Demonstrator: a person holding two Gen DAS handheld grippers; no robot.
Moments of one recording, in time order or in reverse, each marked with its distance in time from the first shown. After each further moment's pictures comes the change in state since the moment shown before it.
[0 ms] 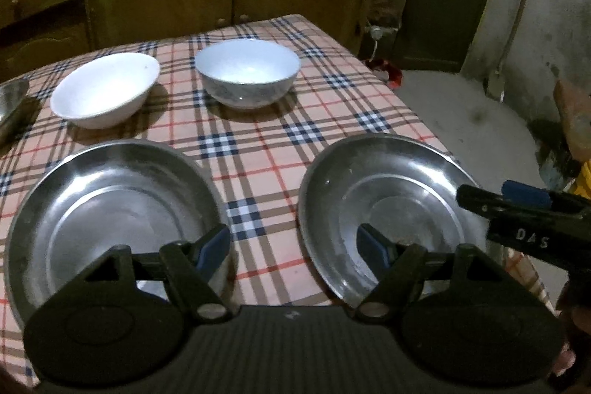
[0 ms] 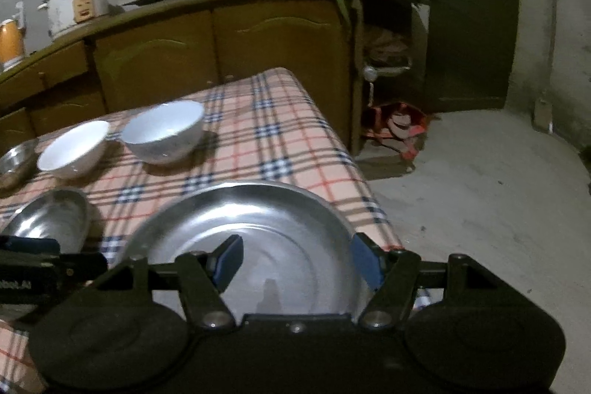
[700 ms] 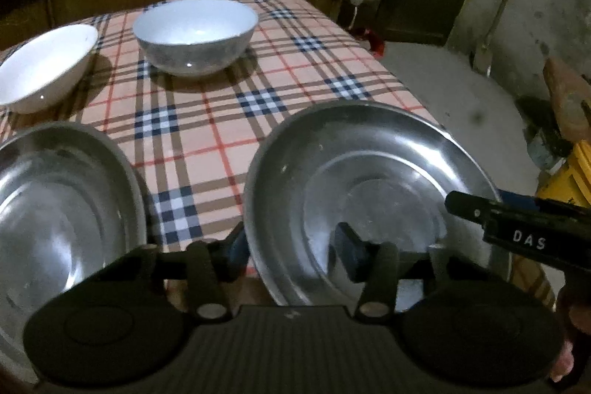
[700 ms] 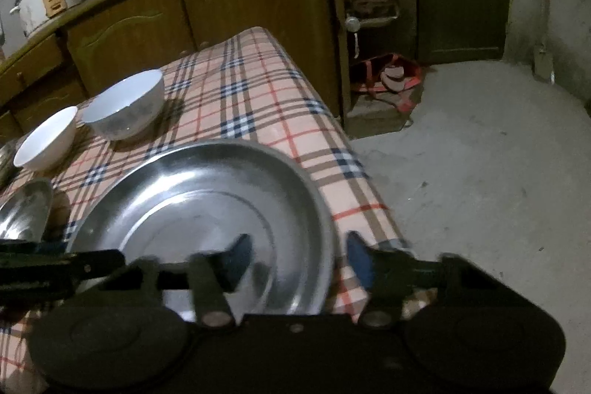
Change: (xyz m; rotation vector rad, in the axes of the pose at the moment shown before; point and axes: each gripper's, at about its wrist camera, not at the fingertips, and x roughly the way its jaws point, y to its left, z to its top) left arm 0.051 -0.021 0.001 0.016 0.085 -0.061; right arm 0.040 -0.034 -0.012 0.084 0.121 0.031
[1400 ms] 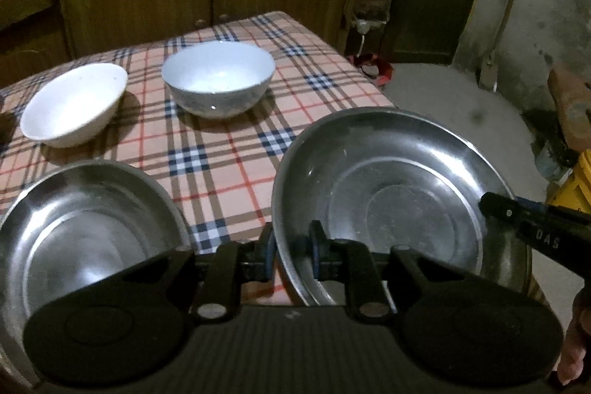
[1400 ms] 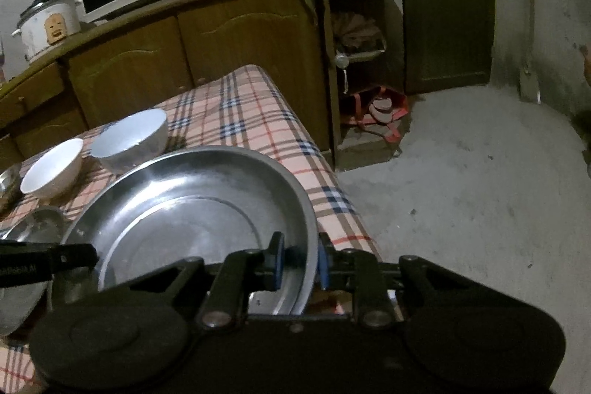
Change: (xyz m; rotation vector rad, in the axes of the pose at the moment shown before) left arm -0.036 0.005 0.011 0.014 -0.072 0.047; right arm -0.038 0.006 0.005 0.010 -0.115 -0.030
